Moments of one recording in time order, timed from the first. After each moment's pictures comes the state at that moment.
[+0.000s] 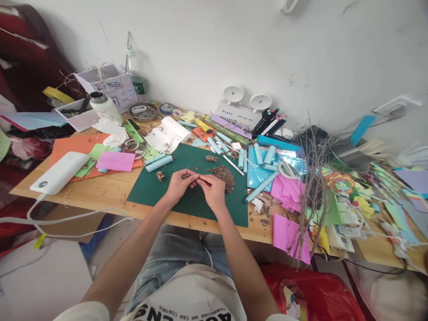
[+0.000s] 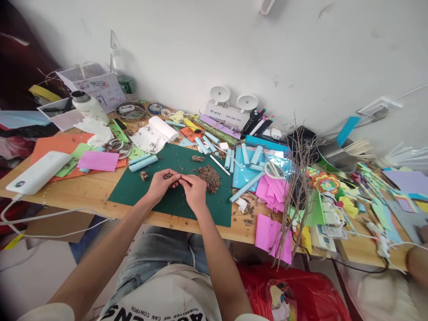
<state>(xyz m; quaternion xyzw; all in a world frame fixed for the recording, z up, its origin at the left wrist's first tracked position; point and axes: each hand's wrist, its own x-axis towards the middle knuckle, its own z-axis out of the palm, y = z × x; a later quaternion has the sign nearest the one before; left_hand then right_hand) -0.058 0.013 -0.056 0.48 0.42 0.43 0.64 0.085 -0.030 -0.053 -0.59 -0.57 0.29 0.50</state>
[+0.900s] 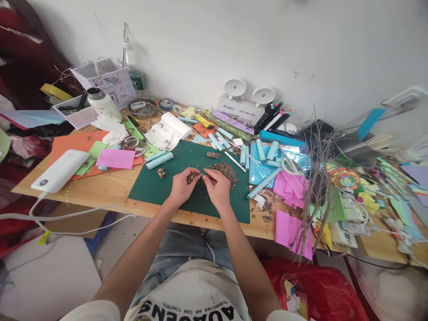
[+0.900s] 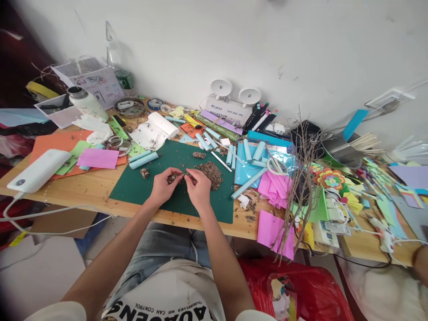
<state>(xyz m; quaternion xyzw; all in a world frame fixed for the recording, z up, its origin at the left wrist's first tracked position) -0.055 -0.001 -0.063 0.64 0.46 0.43 0.43 0.091 -0.038 -0.047 -0.61 -0.54 0.30 0.49</state>
